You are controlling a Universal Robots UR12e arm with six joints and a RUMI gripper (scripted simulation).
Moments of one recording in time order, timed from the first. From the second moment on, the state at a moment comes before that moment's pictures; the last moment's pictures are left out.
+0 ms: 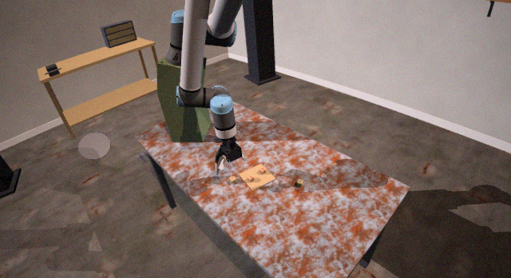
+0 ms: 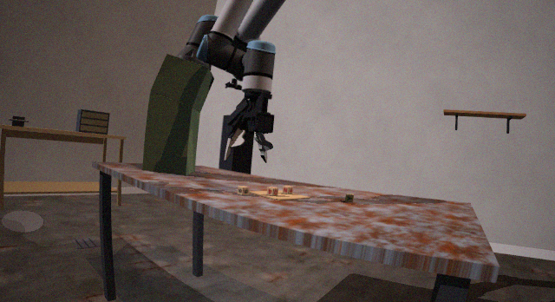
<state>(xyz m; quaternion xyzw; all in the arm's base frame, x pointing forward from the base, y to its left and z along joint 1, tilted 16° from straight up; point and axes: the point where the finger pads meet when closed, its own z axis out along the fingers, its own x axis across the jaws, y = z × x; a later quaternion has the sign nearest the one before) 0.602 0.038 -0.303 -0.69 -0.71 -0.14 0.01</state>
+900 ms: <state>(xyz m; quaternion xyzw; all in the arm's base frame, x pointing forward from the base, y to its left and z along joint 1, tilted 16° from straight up) 0.602 0.038 -0.303 -0.69 -0.71 -0.14 0.01</state>
